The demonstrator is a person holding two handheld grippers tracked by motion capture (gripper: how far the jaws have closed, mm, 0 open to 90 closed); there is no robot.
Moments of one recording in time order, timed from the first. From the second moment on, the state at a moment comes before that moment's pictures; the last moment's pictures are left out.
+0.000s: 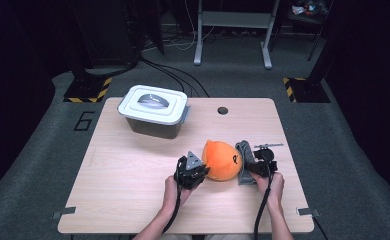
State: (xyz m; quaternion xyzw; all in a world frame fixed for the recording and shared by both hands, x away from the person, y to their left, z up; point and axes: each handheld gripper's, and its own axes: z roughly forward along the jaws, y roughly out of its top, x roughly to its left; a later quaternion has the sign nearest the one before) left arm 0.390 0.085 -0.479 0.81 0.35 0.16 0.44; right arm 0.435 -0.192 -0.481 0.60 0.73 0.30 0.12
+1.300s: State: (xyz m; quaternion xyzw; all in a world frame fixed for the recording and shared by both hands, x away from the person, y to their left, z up) left arm 0.397 0.074 -0.493 0.83 0.27 0.23 0.42; right arm 0.438 -0.165 -0.439 0.53 0.75 0.36 0.14
